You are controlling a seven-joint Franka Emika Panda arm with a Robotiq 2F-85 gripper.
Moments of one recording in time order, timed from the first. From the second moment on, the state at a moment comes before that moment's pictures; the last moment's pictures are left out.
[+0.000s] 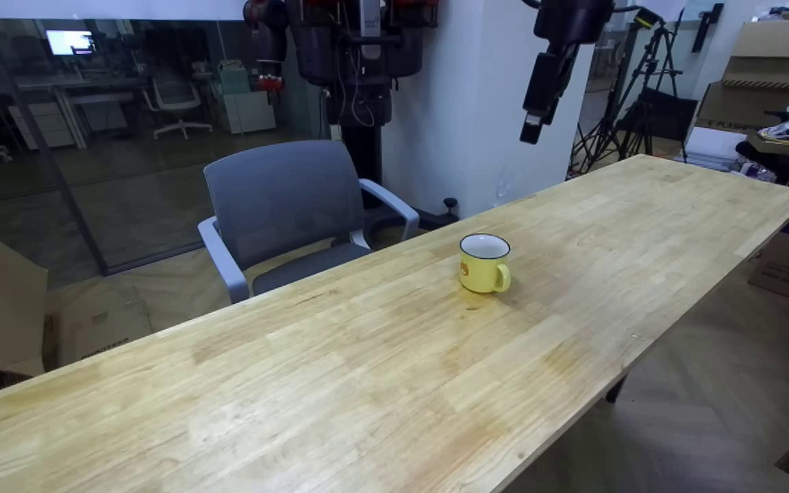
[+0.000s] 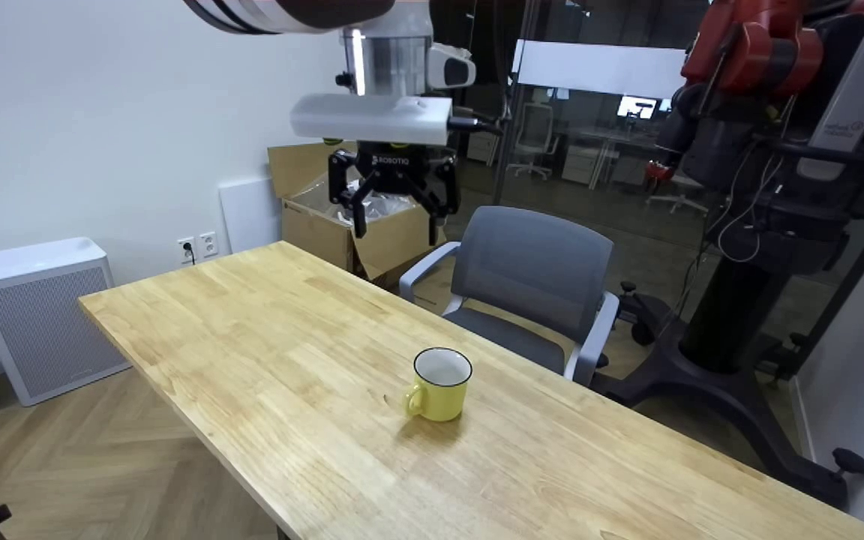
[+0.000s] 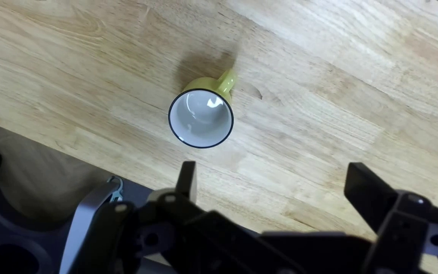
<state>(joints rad) -0.06 0.06 -0.05 -2.17 0.01 2.40 -0.52</state>
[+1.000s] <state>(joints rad) -0.08 0.48 -0.05 -1.89 -0.18 2.40 -0.55</state>
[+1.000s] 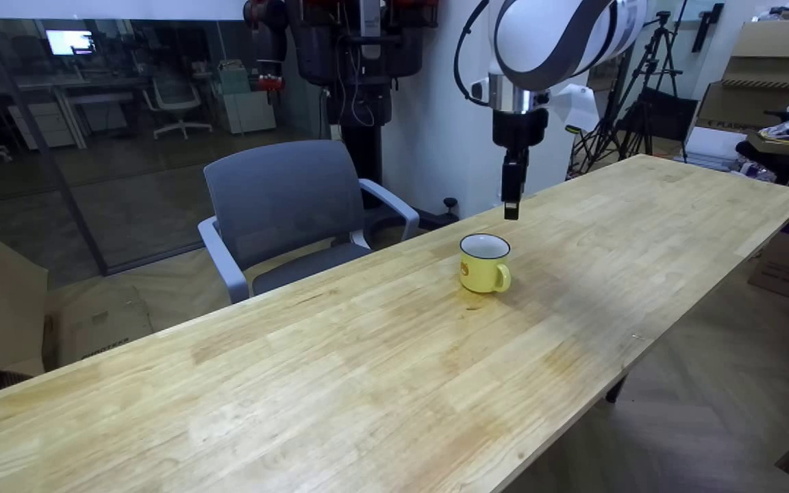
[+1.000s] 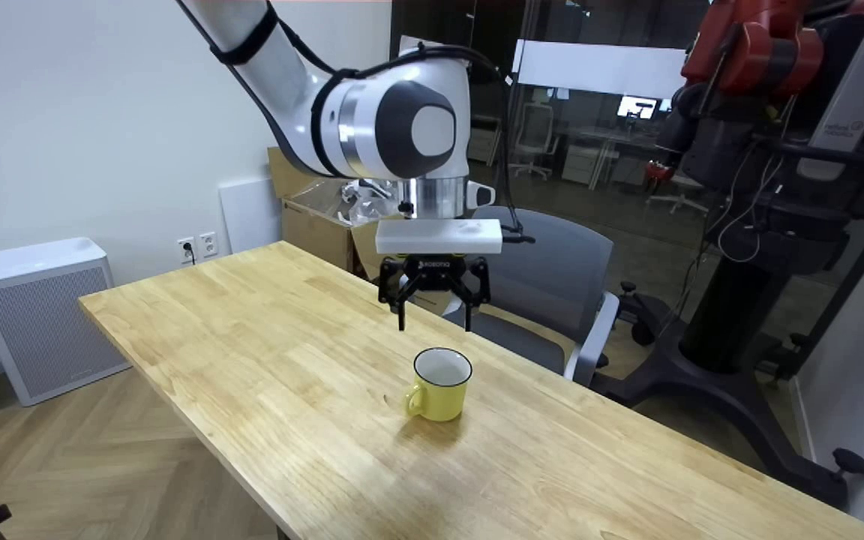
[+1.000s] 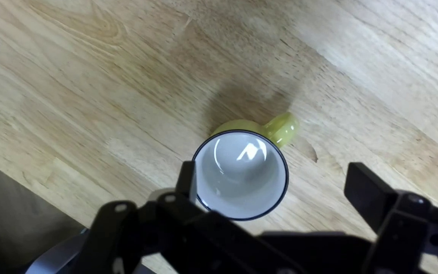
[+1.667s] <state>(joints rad) -0.18 0.56 0.09 -1.87 0.04 2.50 -0.61</state>
